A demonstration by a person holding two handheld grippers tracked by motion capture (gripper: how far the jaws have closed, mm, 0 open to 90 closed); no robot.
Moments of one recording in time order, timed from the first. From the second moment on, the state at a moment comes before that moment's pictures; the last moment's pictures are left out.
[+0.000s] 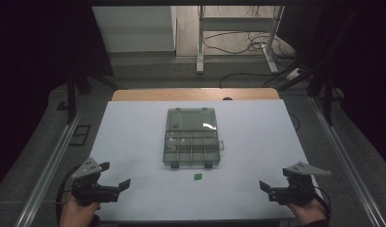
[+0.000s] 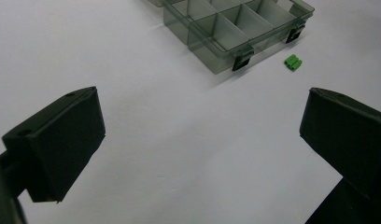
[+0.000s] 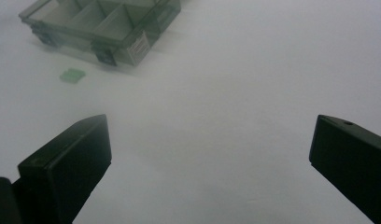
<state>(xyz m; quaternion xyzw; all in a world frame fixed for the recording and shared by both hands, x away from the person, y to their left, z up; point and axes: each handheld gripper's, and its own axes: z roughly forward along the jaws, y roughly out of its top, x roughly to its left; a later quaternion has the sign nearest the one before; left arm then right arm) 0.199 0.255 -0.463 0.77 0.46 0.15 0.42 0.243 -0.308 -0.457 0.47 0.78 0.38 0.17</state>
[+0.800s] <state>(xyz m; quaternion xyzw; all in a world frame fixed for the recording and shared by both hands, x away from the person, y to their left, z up) 0.203 0.259 -0.463 0.76 0.46 0.13 0.43 0.243 -0.304 -0.456 0.44 0.80 0.38 0.17</state>
